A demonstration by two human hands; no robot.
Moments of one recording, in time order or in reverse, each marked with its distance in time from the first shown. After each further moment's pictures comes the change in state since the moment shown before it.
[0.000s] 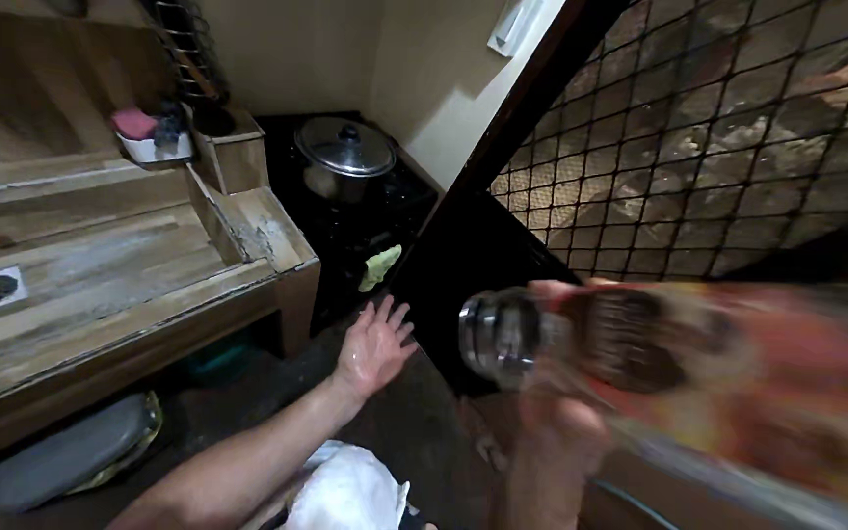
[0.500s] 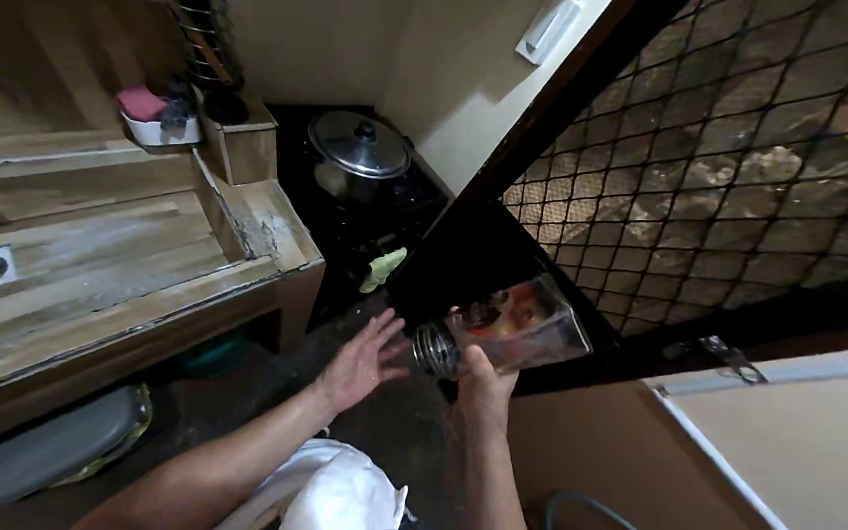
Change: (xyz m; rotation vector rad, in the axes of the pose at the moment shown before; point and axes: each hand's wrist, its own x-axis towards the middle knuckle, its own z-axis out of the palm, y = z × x) left_hand 0.014 0.012 -0.065 0.205 -0.206 -0.012; right_hand -0.031 0.091 0.029 0.134 0.373 0.570
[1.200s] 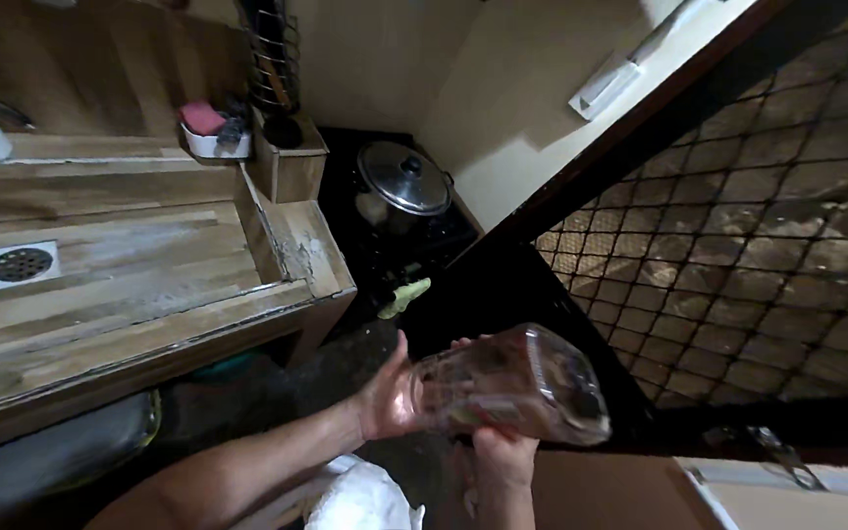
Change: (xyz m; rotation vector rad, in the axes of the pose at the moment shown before) left_hand 0.004 0.059 0.003 -0.374 -0.345 -0.158; right_hand 0.010 0.013 0.060 -0.009 -0.515 -0.235
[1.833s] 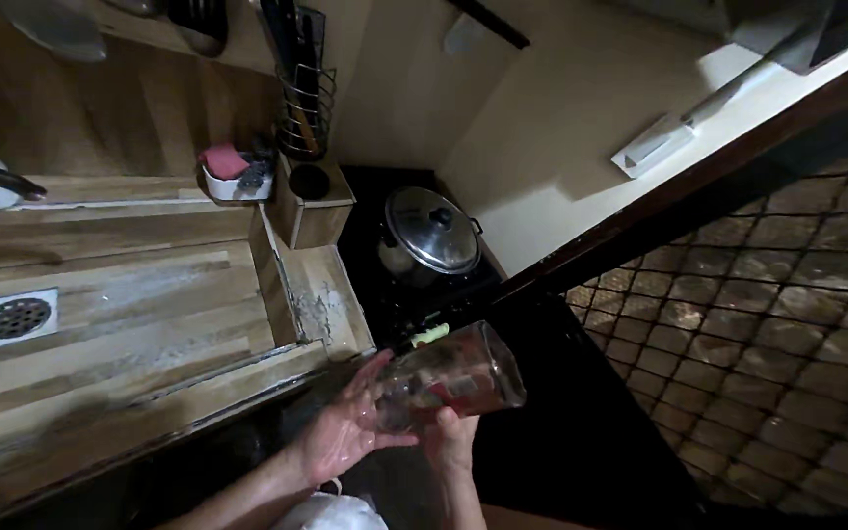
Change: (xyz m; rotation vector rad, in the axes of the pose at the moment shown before) left_hand -0.043 0.121 -0.046 0.140 0.031 0.372; right_hand 0.065 0.114 0.100 0.183 0.216 0.290
